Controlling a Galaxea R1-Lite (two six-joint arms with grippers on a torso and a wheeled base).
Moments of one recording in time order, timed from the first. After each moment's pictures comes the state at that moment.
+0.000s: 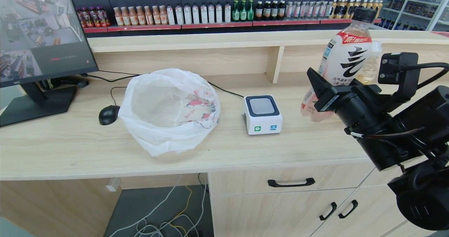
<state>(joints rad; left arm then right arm) 0.00 0.00 0.00 0.00 0.00 0.00 0.47 1.75 -0.63 -1.57 -0.21 -0.05</state>
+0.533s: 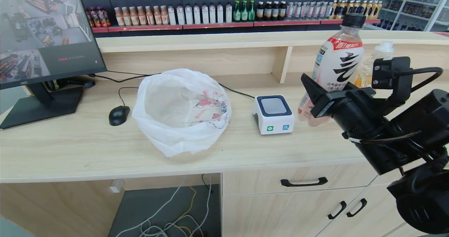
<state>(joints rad) 0.00 0.00 0.00 0.00 0.00 0.01 0.47 1.75 -0.61 -1.57 -0.16 -0.08</state>
